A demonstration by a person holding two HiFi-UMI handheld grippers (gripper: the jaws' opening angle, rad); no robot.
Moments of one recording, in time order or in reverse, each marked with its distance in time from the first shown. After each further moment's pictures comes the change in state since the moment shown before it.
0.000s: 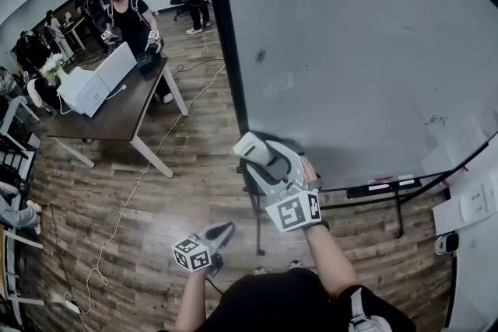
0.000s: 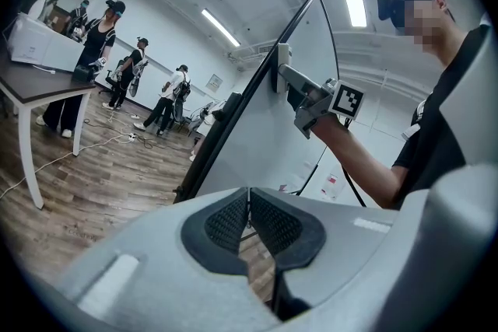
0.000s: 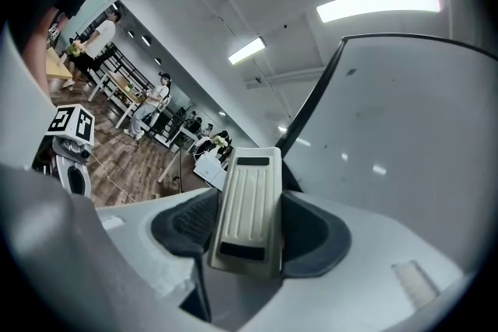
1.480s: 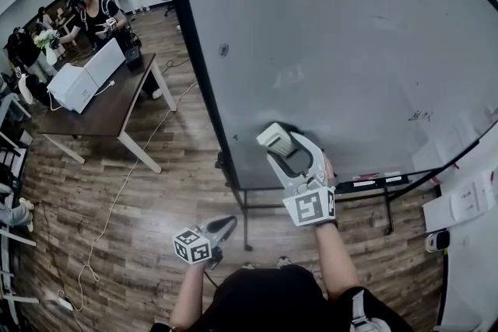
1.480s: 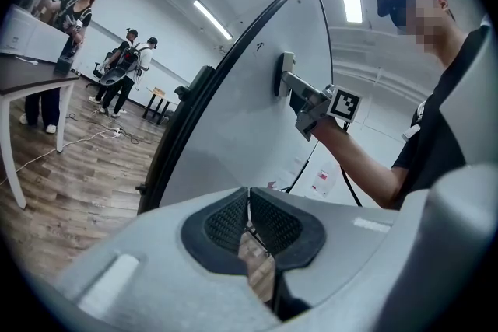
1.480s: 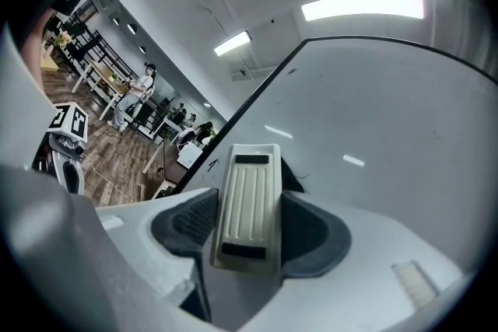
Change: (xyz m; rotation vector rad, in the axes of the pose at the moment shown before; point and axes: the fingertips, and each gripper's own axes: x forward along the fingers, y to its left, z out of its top) left arm 0.061 -0.045 -0.010 0.007 0.034 -0.072; right arm -0.073 -0.071 -0.050 0.015 0.072 -0.119
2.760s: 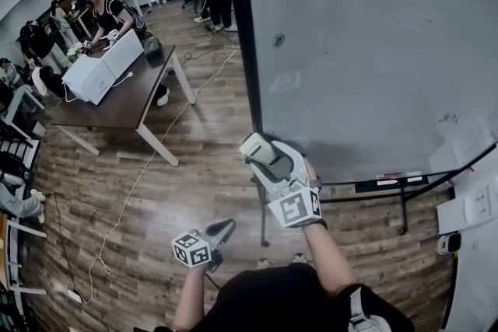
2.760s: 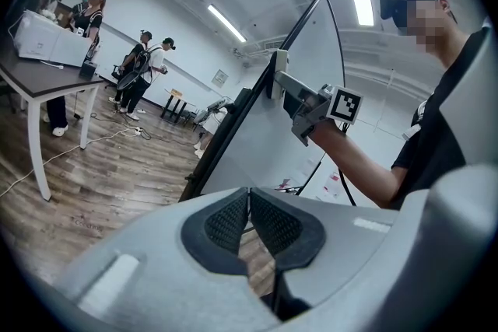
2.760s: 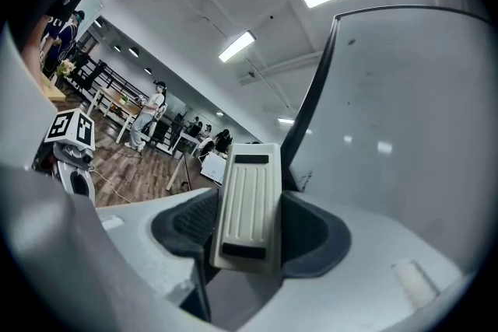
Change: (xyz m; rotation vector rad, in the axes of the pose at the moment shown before) left arm -0.084 0.056 -0.011 -0.038 0.001 0.100; right arm 0.073 0.118 0.023 0.109 -0.033 0.162
